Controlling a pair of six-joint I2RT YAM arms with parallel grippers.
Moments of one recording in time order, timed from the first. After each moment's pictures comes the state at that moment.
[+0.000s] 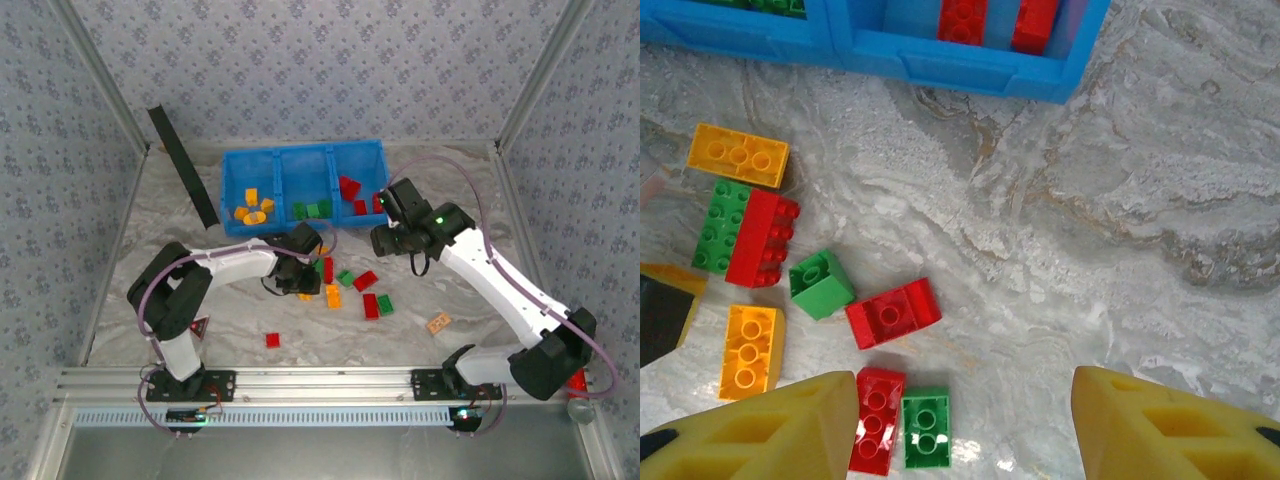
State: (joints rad) left arm -0.80 1.76 1.05 -0.60 0.13 -0.65; right arm 0.61 1.30 1.29 -1.06 0.20 0.30
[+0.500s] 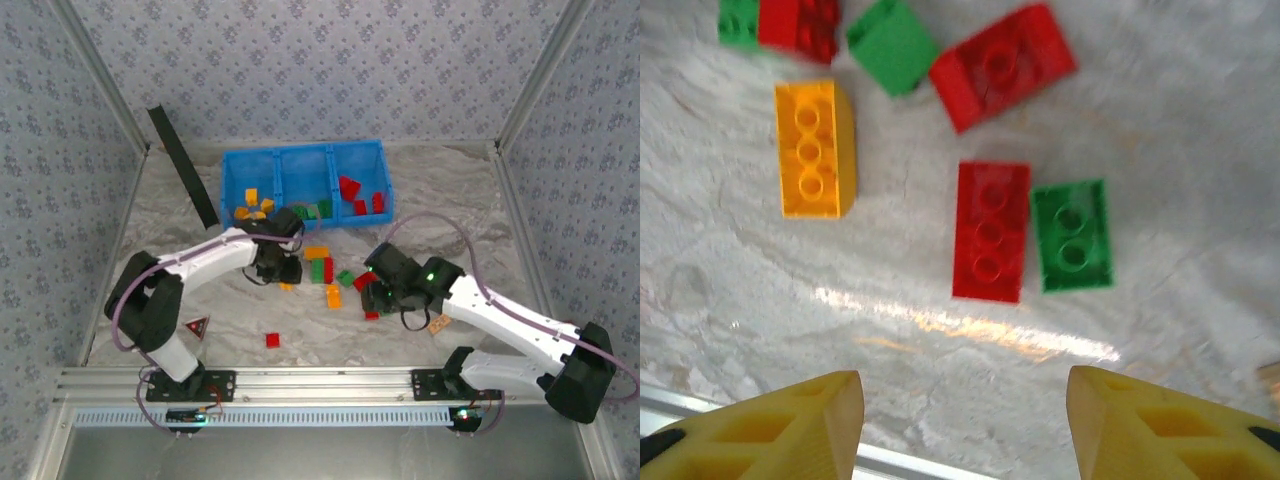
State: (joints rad) left arm -0.68 1.61 1.13 -0.82 0.10 -0.53; right arm 0.89 1.10 0.88 -0.97 0.06 0.77
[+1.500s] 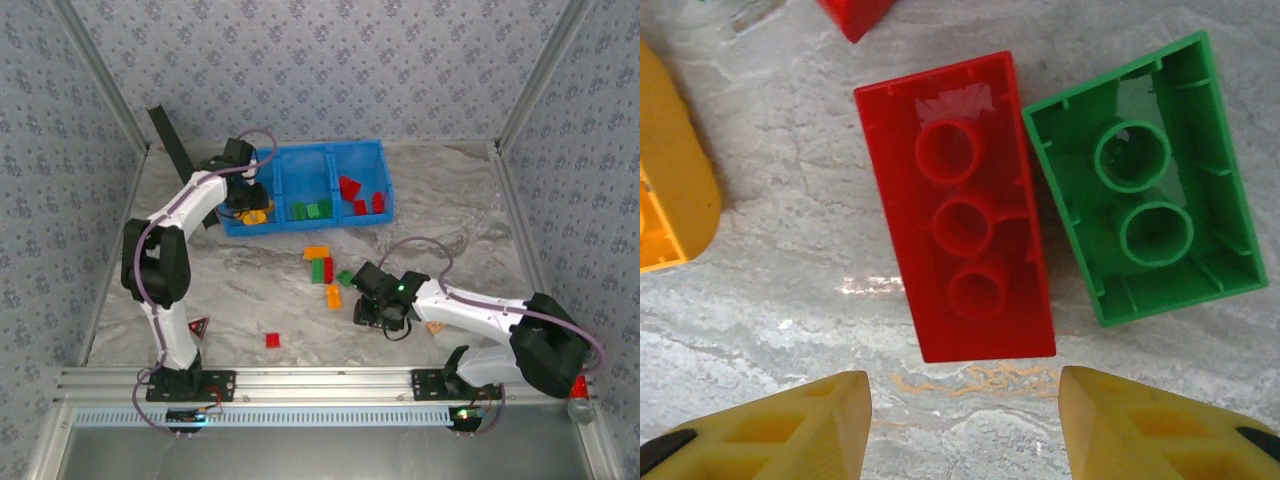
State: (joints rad) left arm -0.29 1.91 1.58 -0.80 0.07 -0.35; right arm 0.90 1.29 0.68 -0.70 0.00 1.02
